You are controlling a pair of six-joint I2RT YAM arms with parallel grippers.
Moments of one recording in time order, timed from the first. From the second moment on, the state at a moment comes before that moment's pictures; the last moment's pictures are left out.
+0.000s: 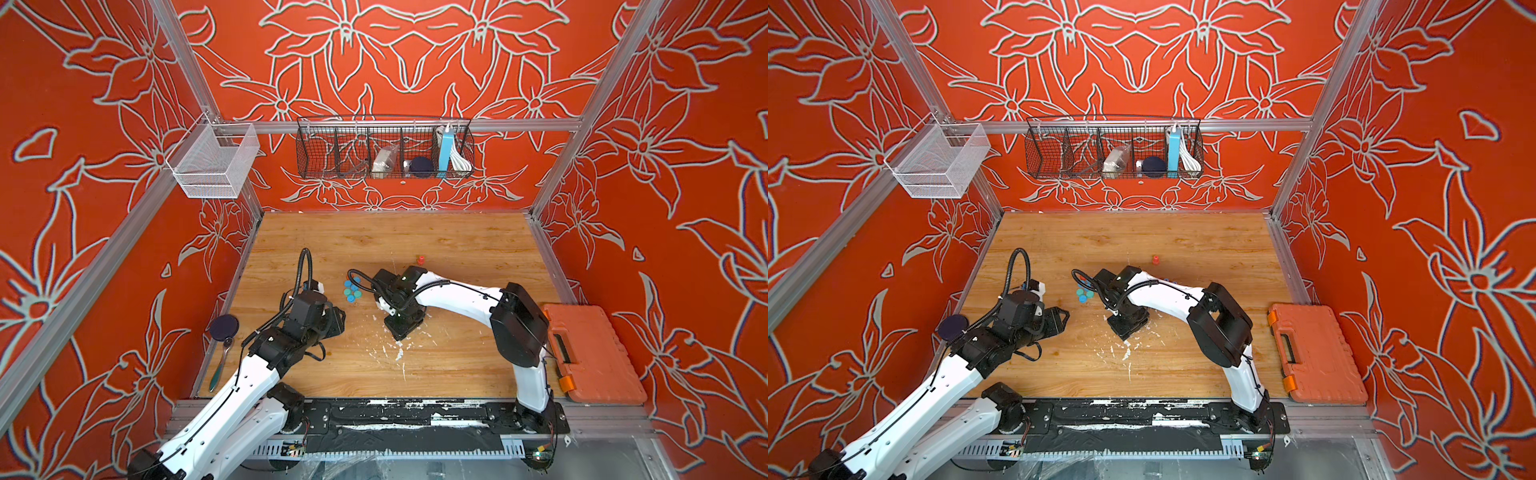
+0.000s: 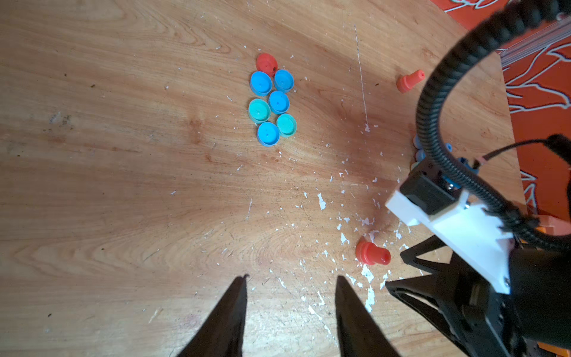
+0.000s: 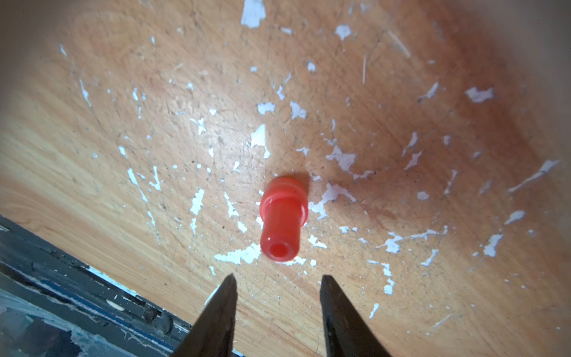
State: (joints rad) left arm -0.41 0.75 0.60 -0.64 -0.04 -0.69; right arm 0.97 2.00 1.56 -1.11 -0.13 0.22
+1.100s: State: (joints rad) left arm -0.41 0.75 0.60 -0.65 -0.04 -0.69; right arm 0.97 2.05 1.58 -1.05 -0.09 0.24
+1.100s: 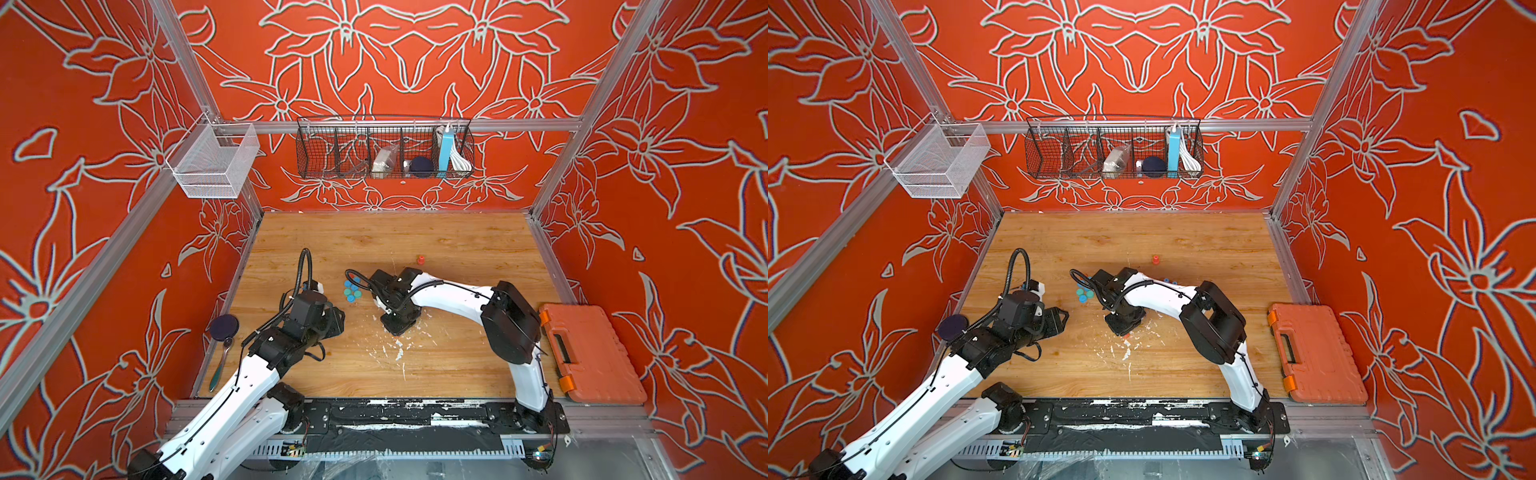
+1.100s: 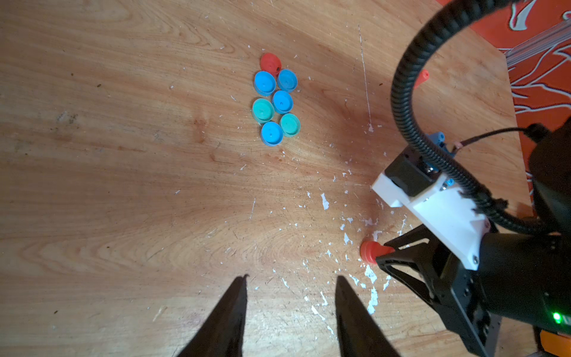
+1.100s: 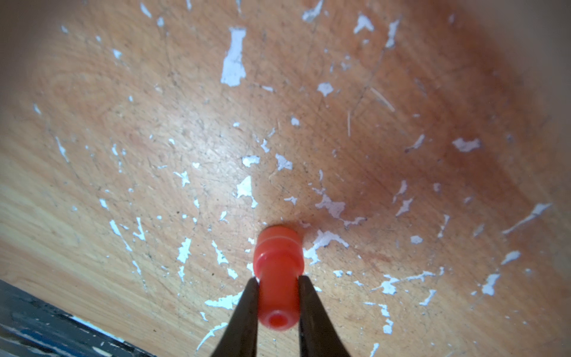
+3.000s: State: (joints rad) left arm -0.41 0.82 0.63 -0.65 -0.05 -0.69; right arm 0.40 2.67 2.67 -1.50 0.05 0.13
